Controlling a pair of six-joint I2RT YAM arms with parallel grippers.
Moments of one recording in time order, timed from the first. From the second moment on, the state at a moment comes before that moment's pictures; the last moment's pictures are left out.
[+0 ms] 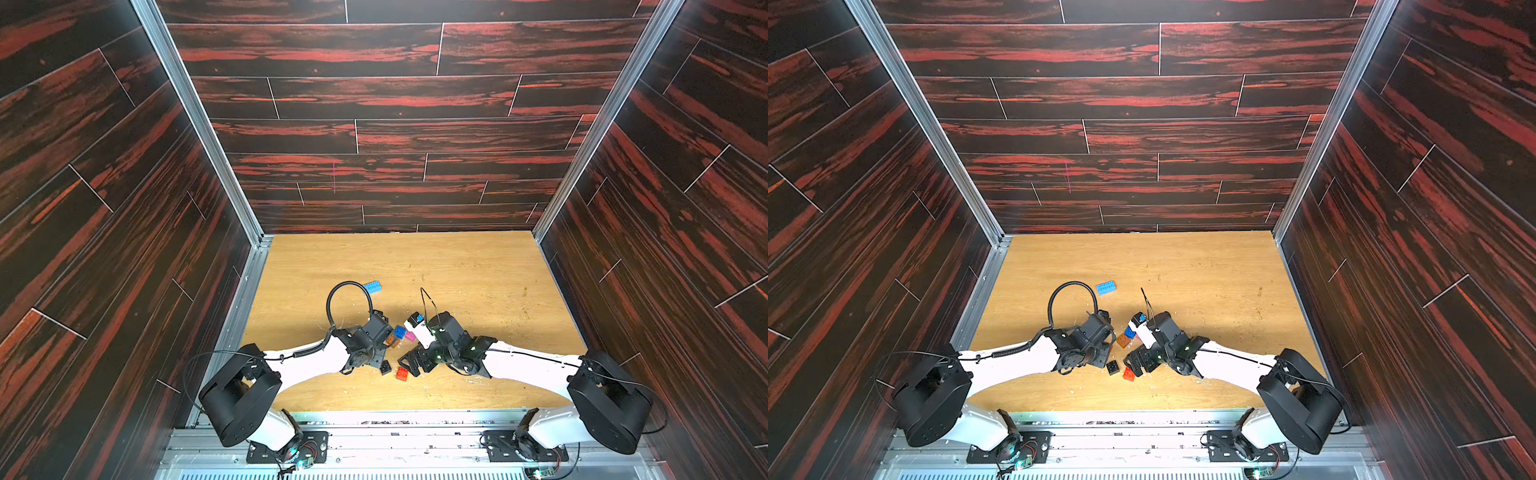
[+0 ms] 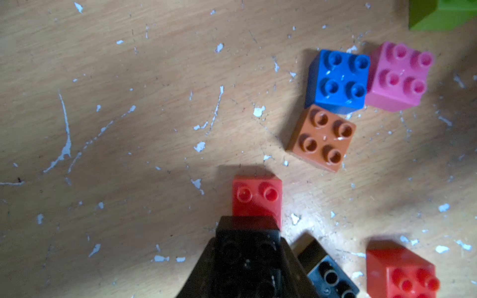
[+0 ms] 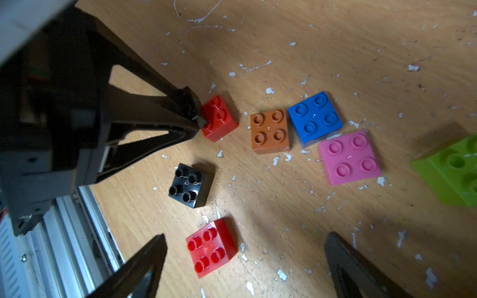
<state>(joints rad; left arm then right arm) -0.80 1.51 0.78 -0.41 -0.19 -0.45 0.85 1.44 0.67 -0.07 -0.22 0.21</state>
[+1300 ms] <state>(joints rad) -0.81 1.54 0.79 -0.39 -0.16 -0.49 0.86 1.46 0.67 -0.07 -0.22 0.23</state>
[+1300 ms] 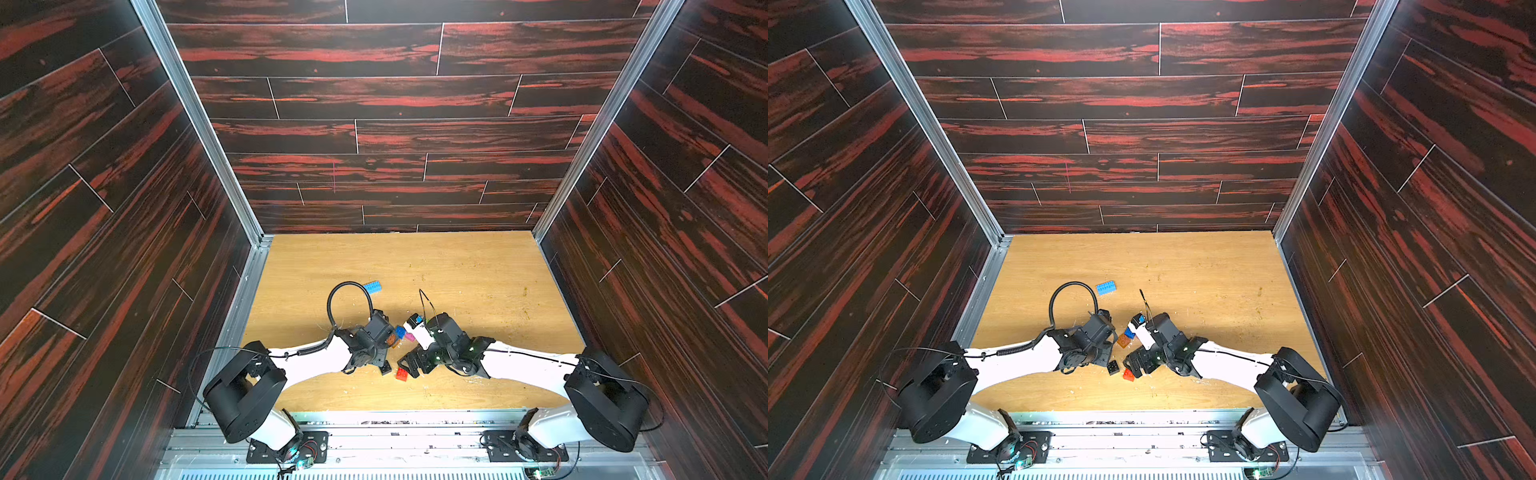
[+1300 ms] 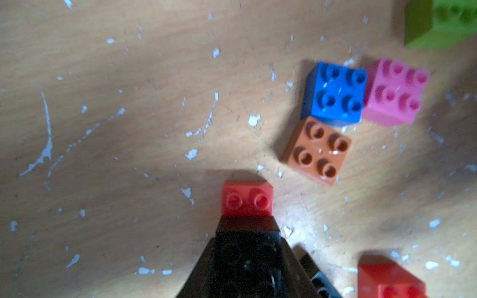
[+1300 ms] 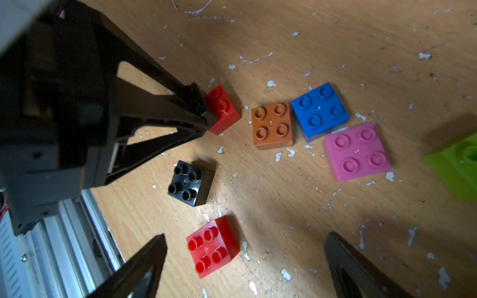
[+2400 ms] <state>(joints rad) -0.81 1.68 0.97 -0.58 -0.16 -0.42 0.86 1.47 0.67 -0.07 -0.21 0.23</state>
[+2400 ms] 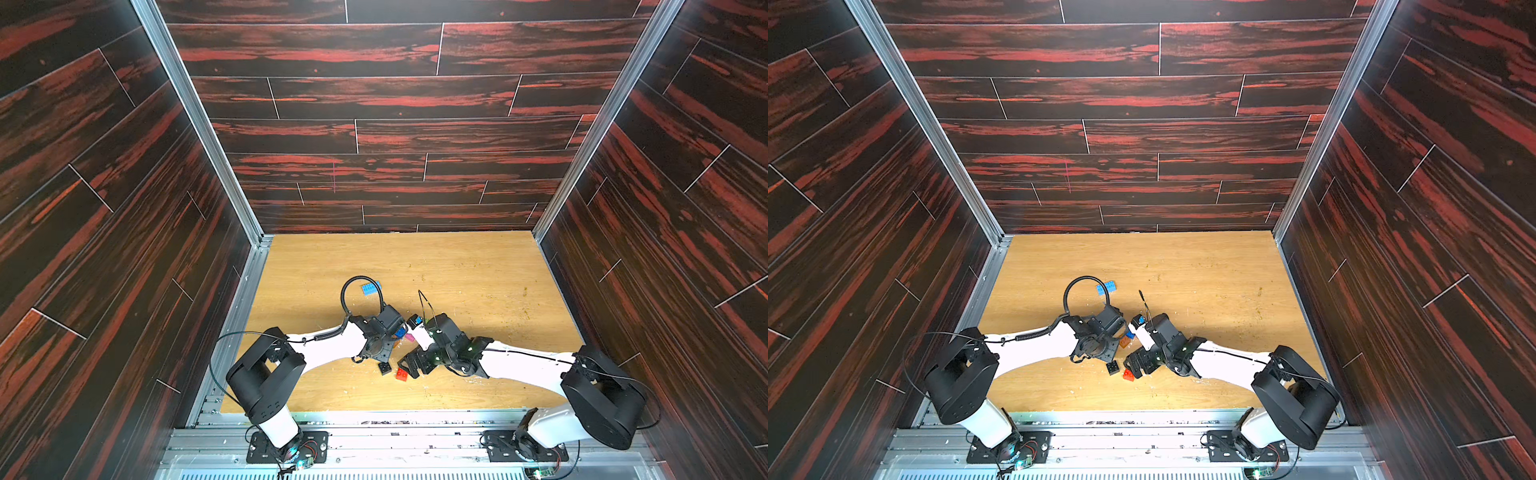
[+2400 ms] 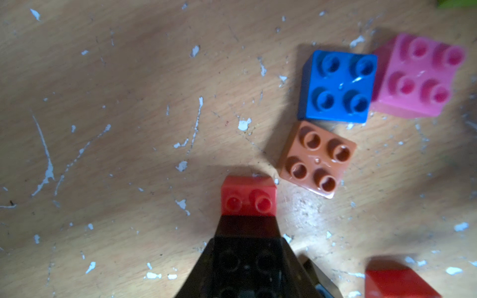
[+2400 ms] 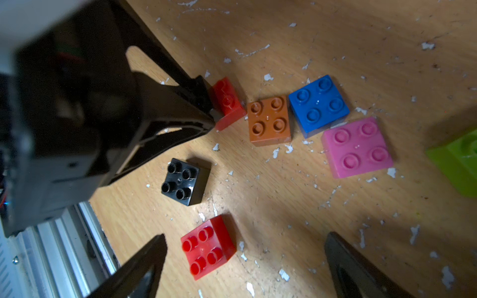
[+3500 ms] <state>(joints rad) -0.81 1.55 0.62 -0.06 -0.20 -0.34 0.86 1.49 0.67 -0.08 -0.19 0.25</state>
